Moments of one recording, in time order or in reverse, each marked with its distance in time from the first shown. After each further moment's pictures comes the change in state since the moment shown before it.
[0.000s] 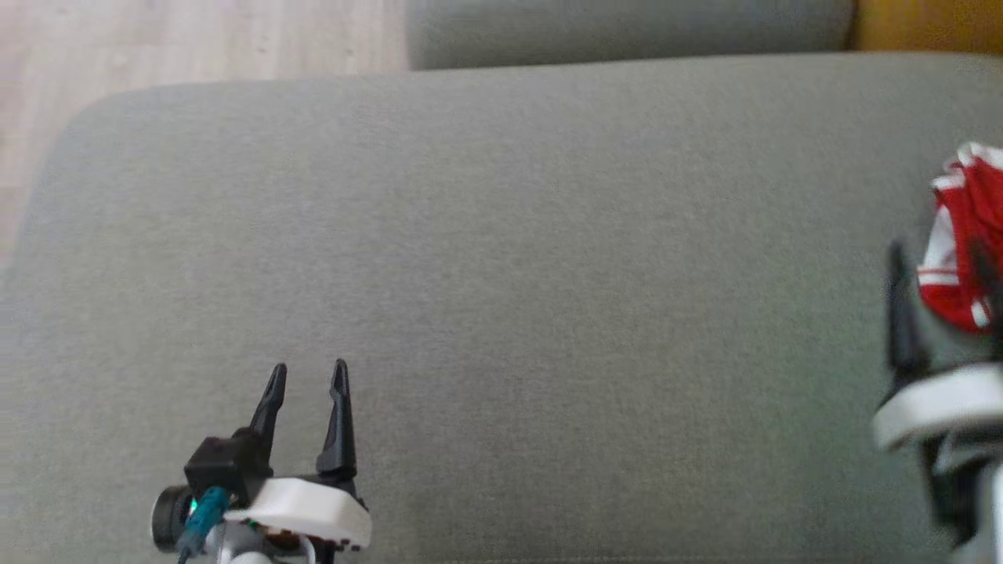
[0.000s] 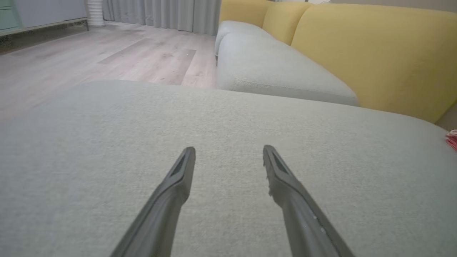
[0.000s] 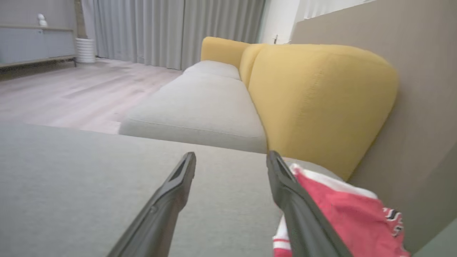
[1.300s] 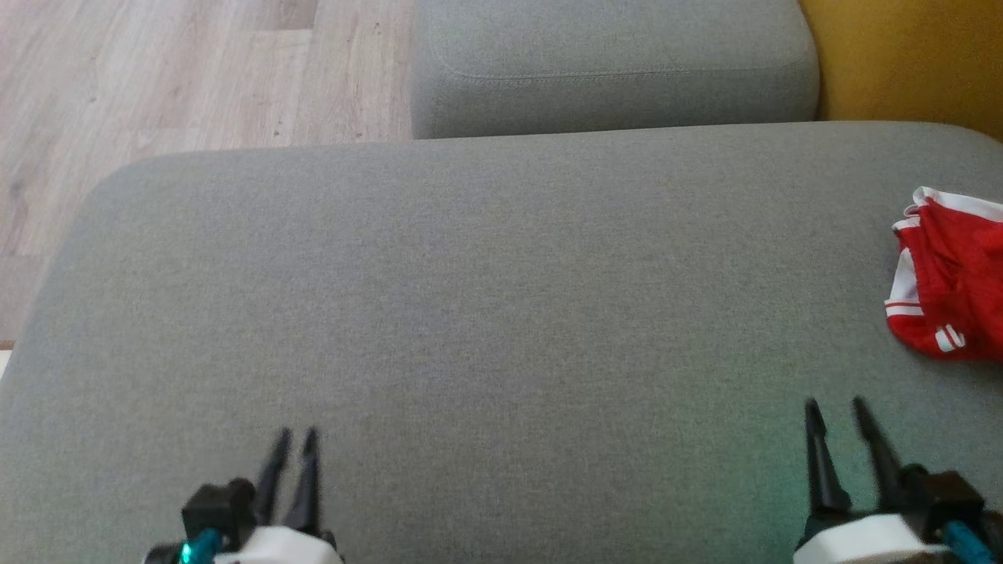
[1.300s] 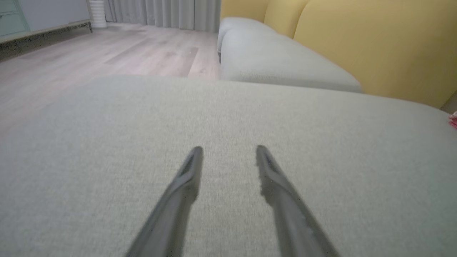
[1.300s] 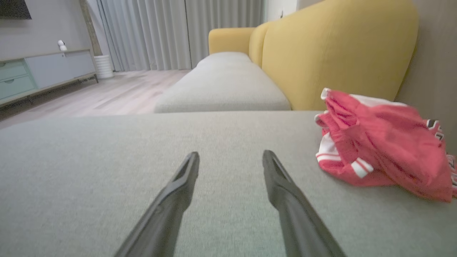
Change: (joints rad) left arm 0.061 -0.001 0.076 0.115 0.051 -0.076 0.002; right arm 0.216 0.148 0.068 0.218 0.017 0.000 -0.270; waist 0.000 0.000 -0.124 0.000
